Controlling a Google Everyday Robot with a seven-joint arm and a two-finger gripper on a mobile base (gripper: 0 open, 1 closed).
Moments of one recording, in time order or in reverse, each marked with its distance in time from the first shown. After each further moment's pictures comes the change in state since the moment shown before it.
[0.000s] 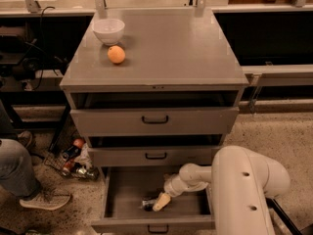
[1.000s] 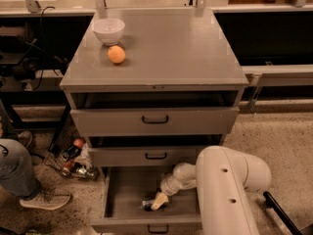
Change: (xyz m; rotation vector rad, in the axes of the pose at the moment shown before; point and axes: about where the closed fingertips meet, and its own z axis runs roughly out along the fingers) arm 0.002 -0.016 0.038 0.002 0.050 -0.047
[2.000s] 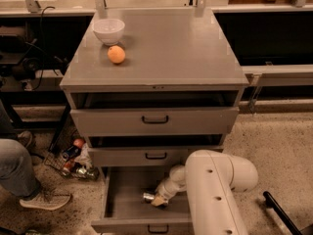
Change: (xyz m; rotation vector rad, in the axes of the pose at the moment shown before) arm 0.016 0.011 0.036 -0.072 0.049 -0.002
